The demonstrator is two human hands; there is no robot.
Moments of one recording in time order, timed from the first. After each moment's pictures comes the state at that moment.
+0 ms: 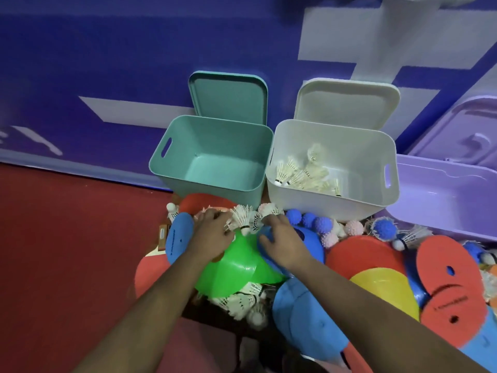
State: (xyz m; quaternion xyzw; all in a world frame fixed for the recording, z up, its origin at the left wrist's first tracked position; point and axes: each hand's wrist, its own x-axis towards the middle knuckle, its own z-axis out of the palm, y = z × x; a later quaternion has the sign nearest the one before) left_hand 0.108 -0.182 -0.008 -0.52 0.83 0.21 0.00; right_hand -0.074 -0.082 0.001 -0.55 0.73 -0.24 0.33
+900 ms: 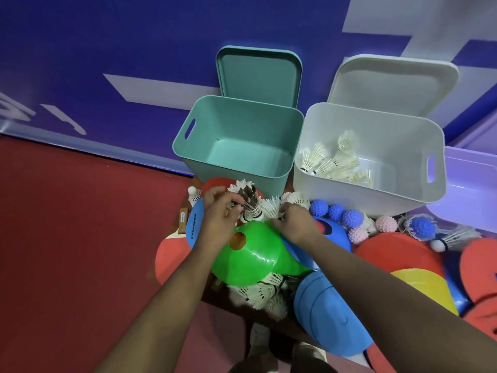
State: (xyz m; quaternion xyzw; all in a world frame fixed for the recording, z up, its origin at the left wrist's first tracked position) left_hand 0.133 -0.172 0.015 -0.54 0.69 0.38 -0.31; right_hand -0.063 -0.131 -0.045 -0.54 0.76 -0.15 0.32
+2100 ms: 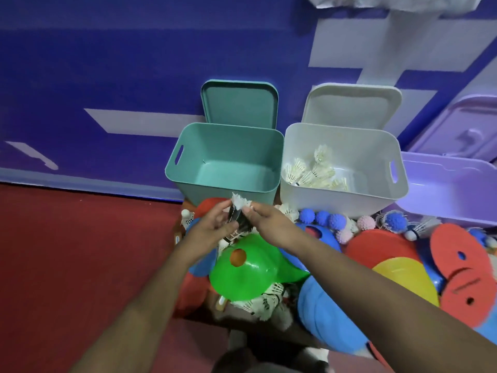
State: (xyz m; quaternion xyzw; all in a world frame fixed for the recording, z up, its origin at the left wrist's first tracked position) left_hand 0.166 -0.194 0.047 -0.42 0.59 0.67 -0.18; right_hand -0.005 -0.126 0.074 -0.48 0.62 -0.37 0.50
